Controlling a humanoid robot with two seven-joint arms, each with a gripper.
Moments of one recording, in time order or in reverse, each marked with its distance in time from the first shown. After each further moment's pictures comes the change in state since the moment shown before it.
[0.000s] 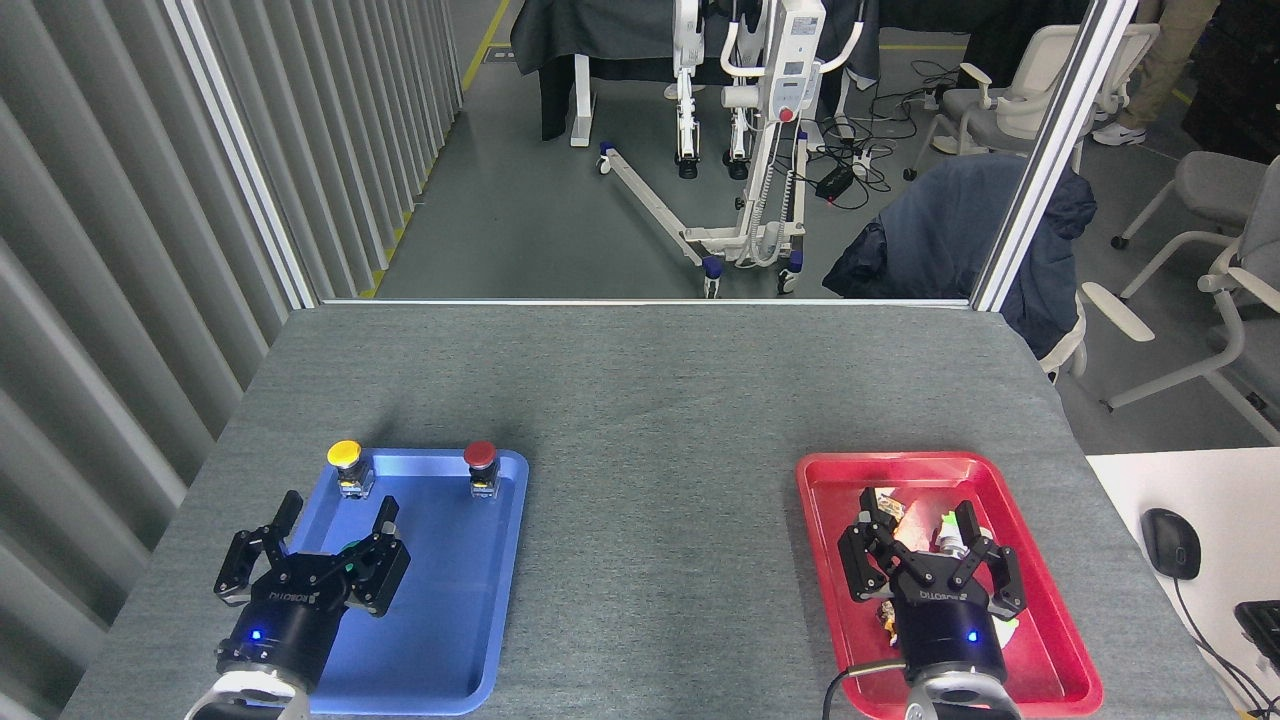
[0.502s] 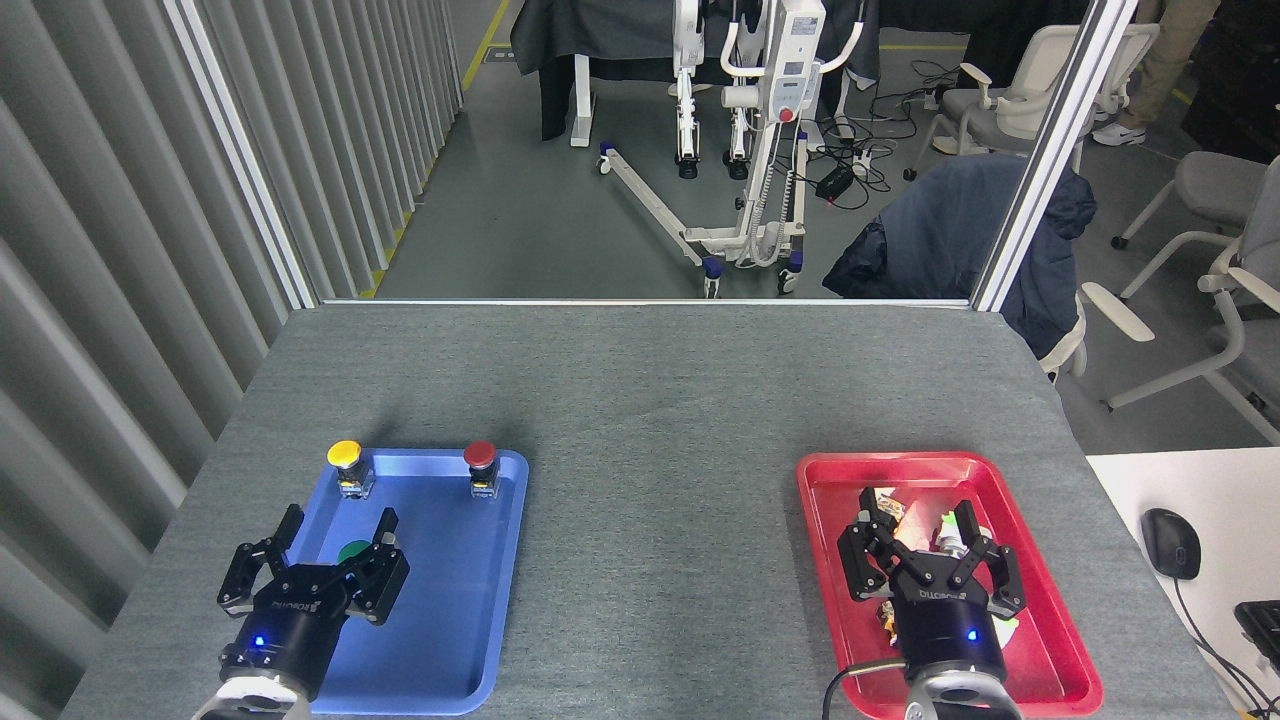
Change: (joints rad) left arm -0.001 0.005 0.001 0.071 -0.005 0.009 -0.005; right arm -0.001 0.000 0.000 0.001 0.000 0.000 0.007
